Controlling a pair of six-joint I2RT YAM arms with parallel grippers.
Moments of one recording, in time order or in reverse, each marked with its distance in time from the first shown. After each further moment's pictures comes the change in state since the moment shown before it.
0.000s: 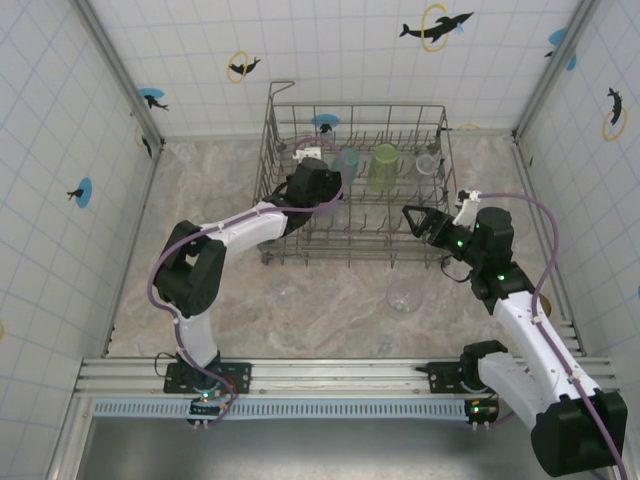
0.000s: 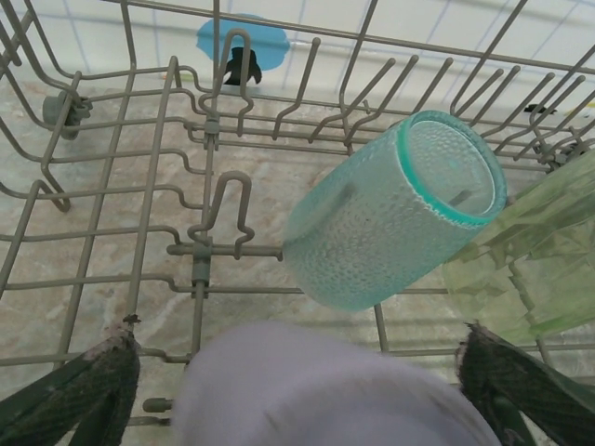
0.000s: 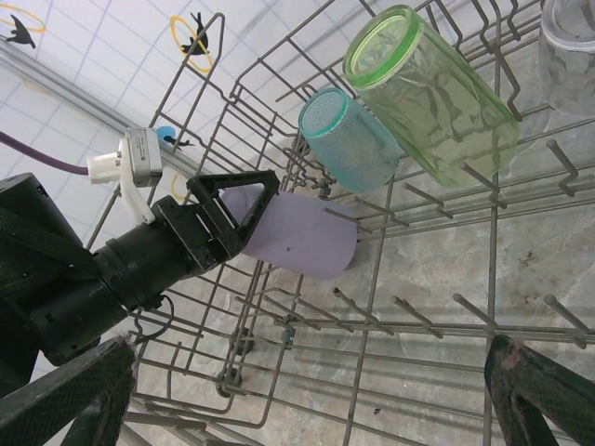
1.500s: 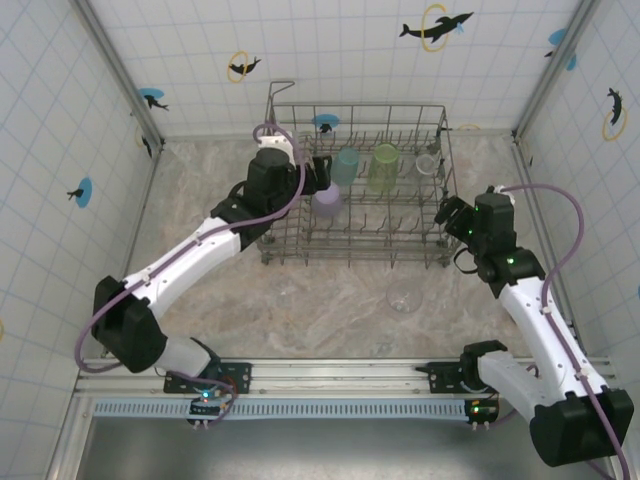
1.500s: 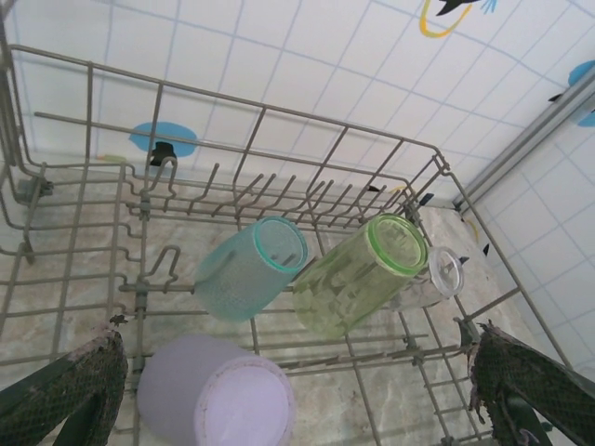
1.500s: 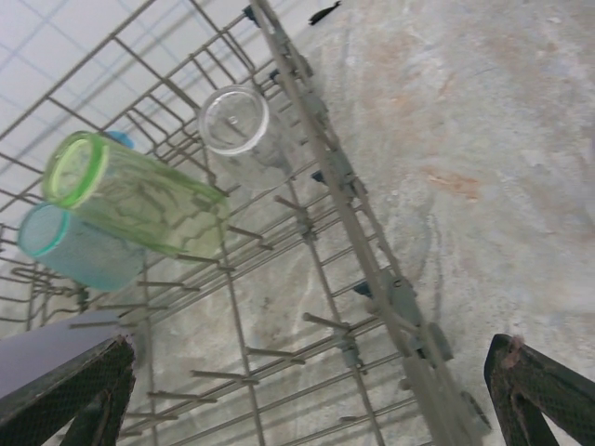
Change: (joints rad) left arm 0.000 -0.446 -0.084 -0.147 0.158 -0.059; right arm -0.006 0.068 0.220 -0.451 0.584 0.003
